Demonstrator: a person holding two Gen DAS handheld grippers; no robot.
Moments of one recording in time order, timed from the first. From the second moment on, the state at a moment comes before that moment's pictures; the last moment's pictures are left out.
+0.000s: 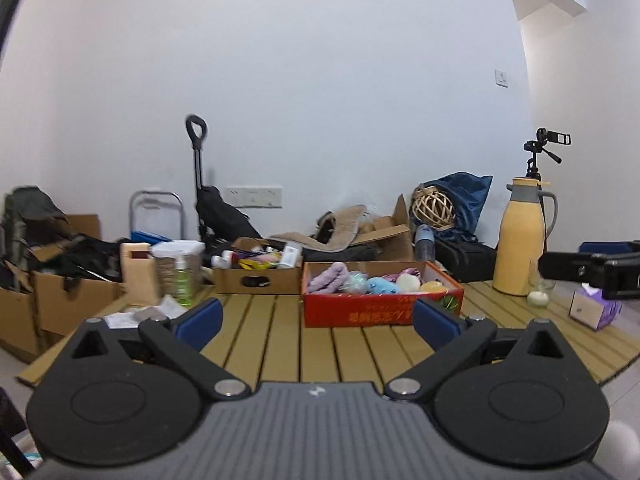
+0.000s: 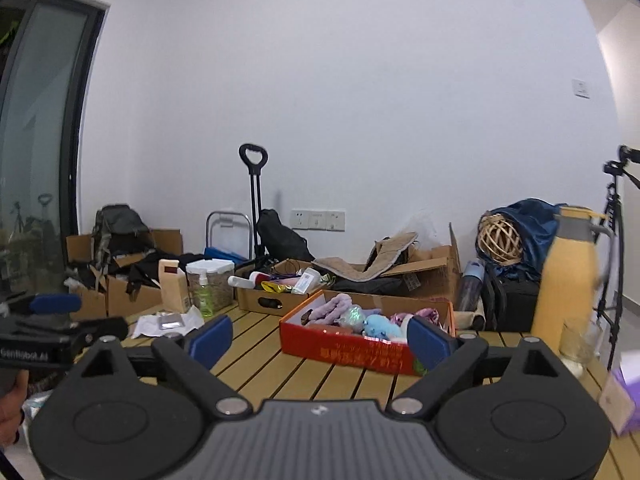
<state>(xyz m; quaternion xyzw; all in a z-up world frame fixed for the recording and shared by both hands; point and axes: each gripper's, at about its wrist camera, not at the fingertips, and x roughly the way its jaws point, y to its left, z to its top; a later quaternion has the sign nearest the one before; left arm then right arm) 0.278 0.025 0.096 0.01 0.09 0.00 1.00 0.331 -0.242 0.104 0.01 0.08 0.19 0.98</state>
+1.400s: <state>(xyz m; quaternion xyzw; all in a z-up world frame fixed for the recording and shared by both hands) 0.025 -0.014 0.040 0.01 0.07 -0.01 1.00 0.032 -0.241 0.019 0.02 0.11 0.12 0.99</state>
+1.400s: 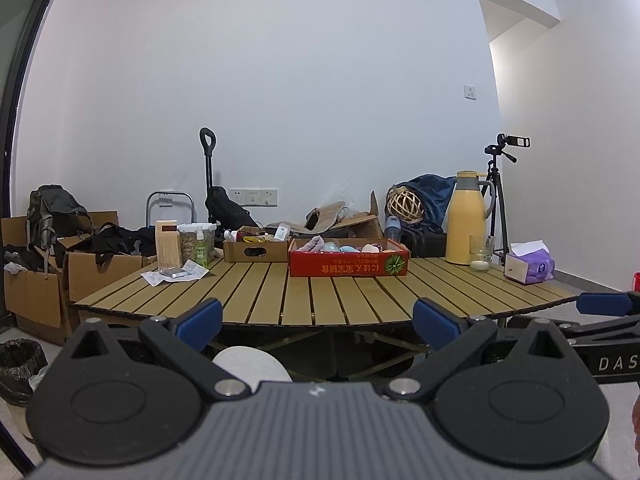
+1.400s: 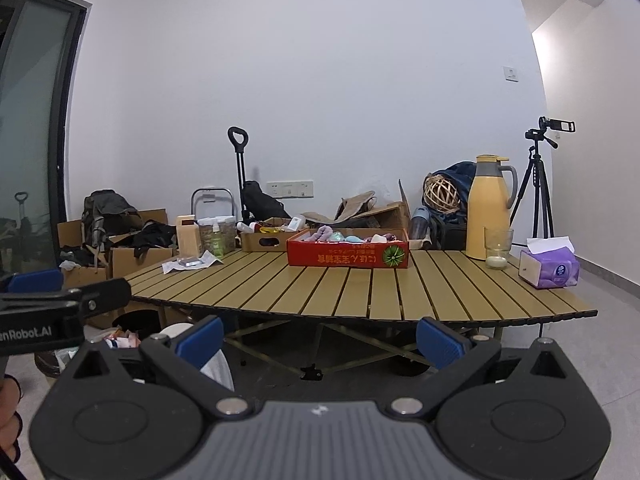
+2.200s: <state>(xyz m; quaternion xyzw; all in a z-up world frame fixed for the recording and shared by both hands) 0.019 -0.015 0.040 0.01 0.06 -0.01 1.00 0.029 -0.242 0.019 0.02 0.11 0.13 0.99</state>
